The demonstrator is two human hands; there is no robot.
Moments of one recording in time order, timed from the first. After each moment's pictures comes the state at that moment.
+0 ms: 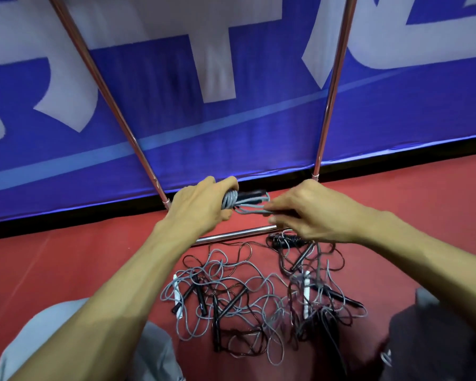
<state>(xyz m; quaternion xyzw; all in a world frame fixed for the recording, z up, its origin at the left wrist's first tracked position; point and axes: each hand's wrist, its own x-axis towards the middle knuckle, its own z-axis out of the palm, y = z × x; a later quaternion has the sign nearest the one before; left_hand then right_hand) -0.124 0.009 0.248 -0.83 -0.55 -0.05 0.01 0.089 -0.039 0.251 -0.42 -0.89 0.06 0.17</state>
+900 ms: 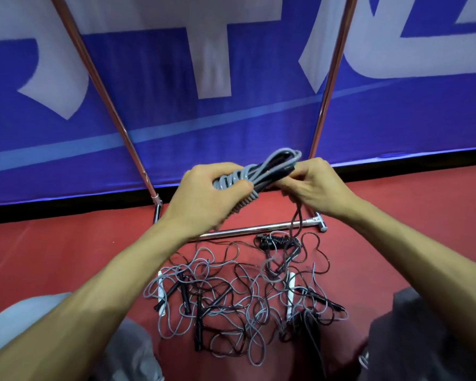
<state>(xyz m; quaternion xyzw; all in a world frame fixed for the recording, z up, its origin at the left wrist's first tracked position) -0.101 -0.032 0.277 -0.74 -0.47 -0.35 -0.33 0.111 -0.011 0.246 -0.51 -0.73 0.24 0.38</state>
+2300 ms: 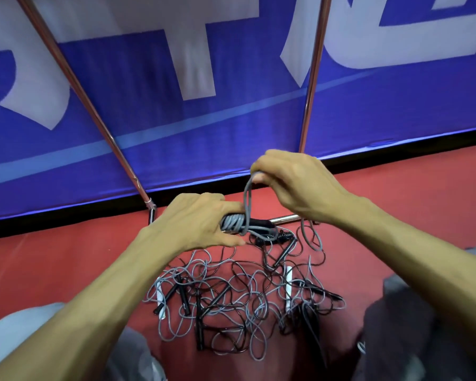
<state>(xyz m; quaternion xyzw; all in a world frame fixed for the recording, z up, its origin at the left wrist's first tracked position) -0.100 -0.008 0.250 -0.91 -0.40 0.05 0.04 0.104 -0.032 0.259 -0.45 -0.84 -0.04 0.31</state>
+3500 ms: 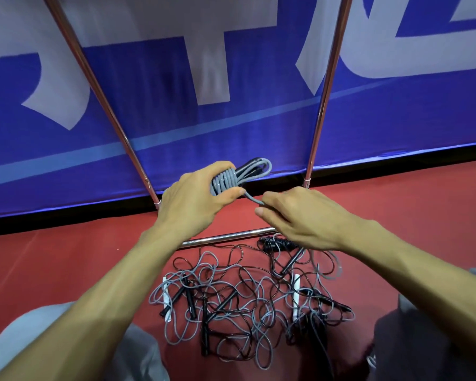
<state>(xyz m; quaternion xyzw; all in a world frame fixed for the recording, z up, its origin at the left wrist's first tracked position) -0.116 -0.009 0.266 -0.78 -0.56 -0.24 -0.12 0.085 -0.044 0.249 -0.50 -0.86 0.03 0.13</state>
